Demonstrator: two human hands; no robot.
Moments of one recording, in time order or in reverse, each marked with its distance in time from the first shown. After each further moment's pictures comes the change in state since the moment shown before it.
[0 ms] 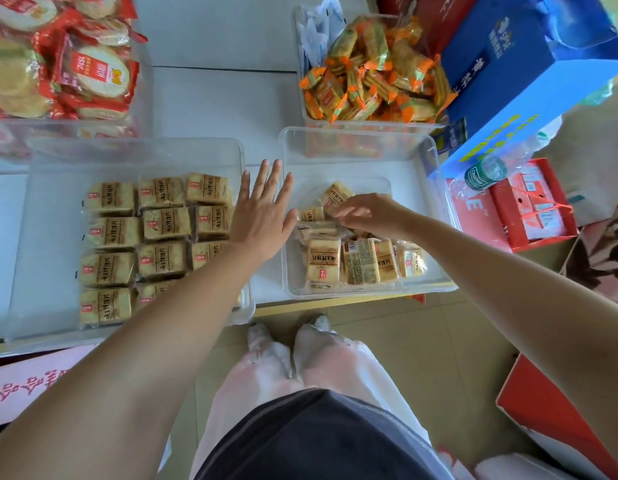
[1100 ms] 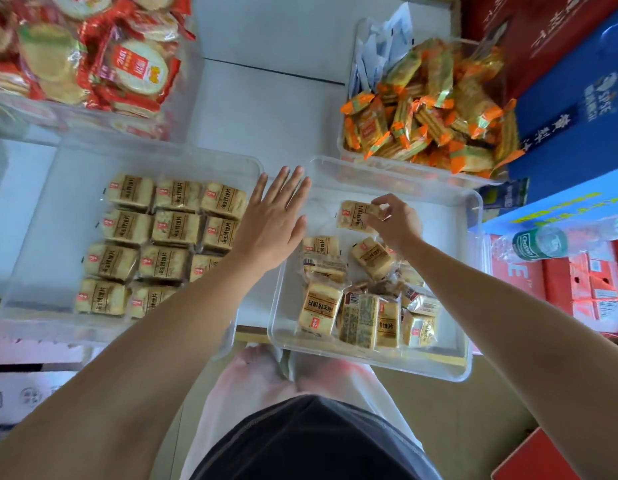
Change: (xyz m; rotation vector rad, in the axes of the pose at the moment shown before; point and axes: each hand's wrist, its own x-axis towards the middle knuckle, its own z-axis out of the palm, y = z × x) left_hand 0.041 -0.004 -0.004 -0.049 0.003 -0.106; right_hand 0.112 0.055 -0.022 -0.013 0.356 0.138
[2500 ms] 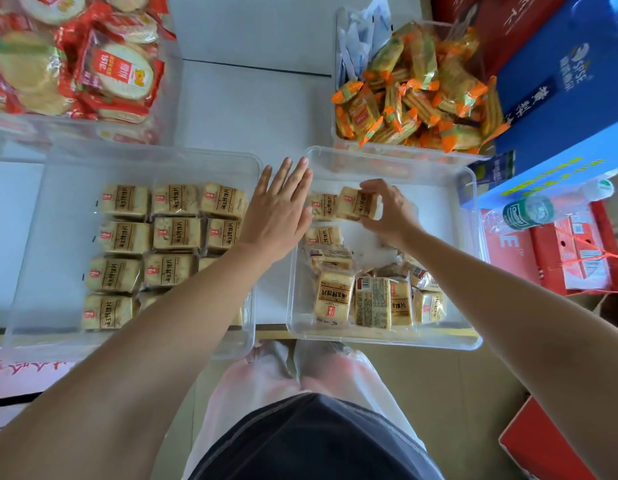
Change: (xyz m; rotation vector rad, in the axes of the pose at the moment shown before) left_hand 0.002 -0.008 -0.005 0.015 -0.020 0.084; right_hand -0.028 -0.012 0.003 -0.067 0.008 -0.226
